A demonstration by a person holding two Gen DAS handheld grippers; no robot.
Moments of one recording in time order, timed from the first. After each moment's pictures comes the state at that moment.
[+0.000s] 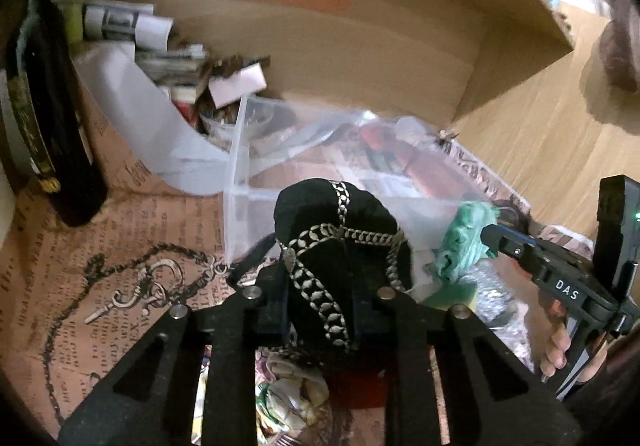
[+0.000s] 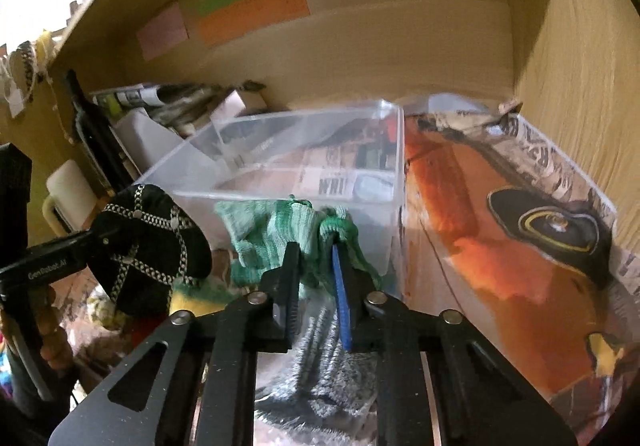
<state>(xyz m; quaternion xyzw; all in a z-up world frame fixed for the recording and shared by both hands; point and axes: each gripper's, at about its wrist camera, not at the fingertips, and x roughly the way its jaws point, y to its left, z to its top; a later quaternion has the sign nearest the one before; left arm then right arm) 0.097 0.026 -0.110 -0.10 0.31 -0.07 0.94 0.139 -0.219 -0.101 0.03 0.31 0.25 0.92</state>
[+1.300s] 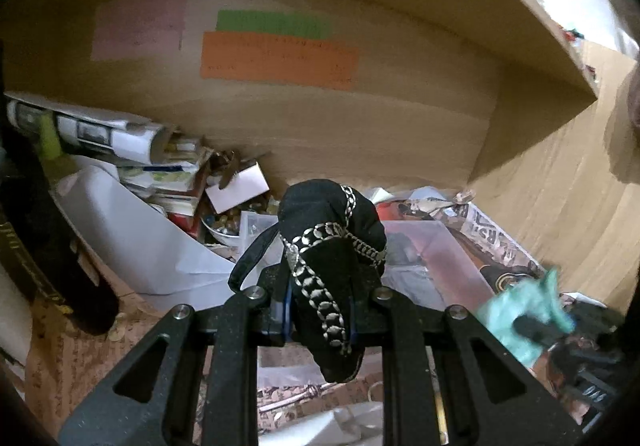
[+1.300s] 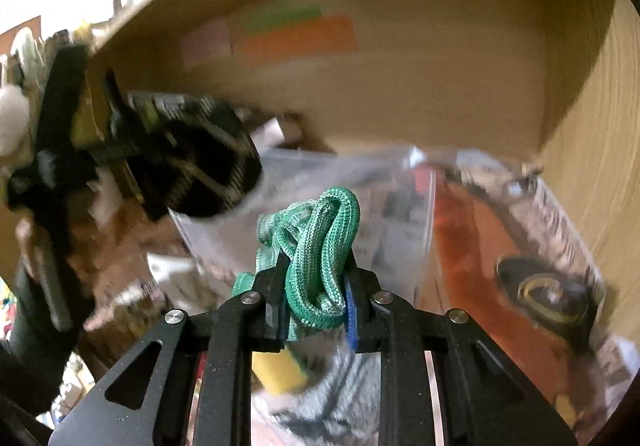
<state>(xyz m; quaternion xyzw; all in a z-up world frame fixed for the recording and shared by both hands) 0.174 0.030 -0.052 -0.08 0.27 -0.04 0.96 0.140 -0.199 -0.058 -0.02 0.26 0.29 0.92</state>
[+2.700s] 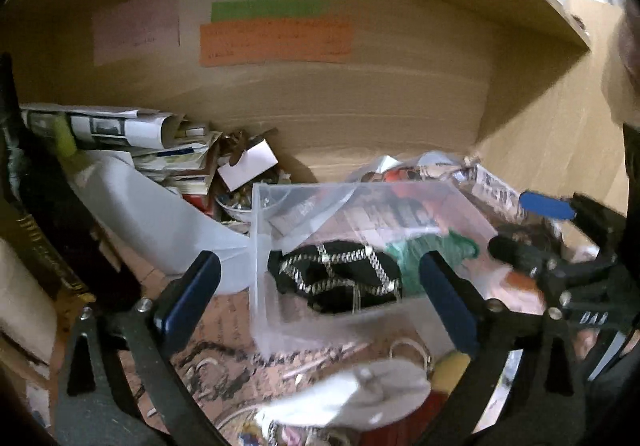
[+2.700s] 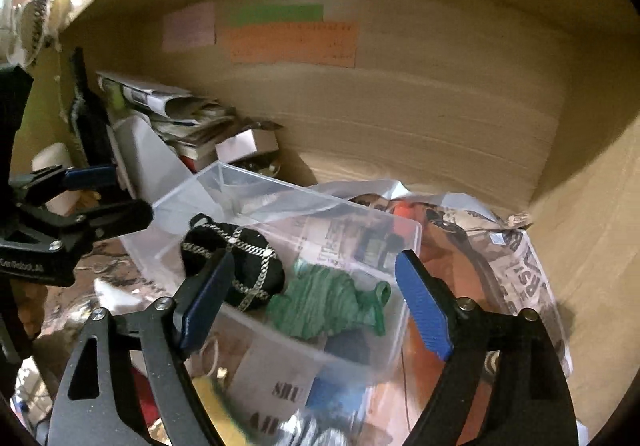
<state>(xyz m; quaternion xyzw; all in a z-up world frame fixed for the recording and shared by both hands) 0.141 0.022 -0.064 -0.01 0.29 -0.03 0.96 0.176 -0.178 -0.050 -0.10 0.27 0.25 0.92</state>
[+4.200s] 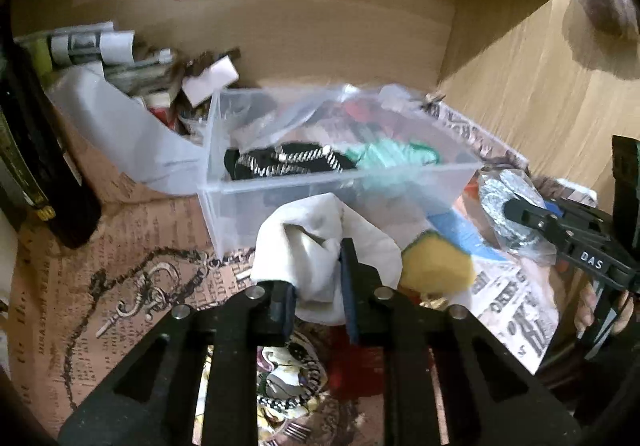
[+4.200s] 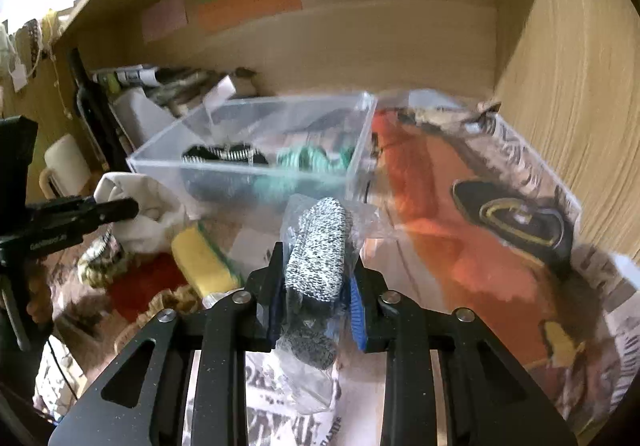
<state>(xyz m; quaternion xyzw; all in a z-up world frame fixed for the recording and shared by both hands) 0.094 0.010 -0.112 -0.03 0.34 -0.09 0.93 0.126 -0.240 -0.096 -0.02 0.32 0.24 0.92</state>
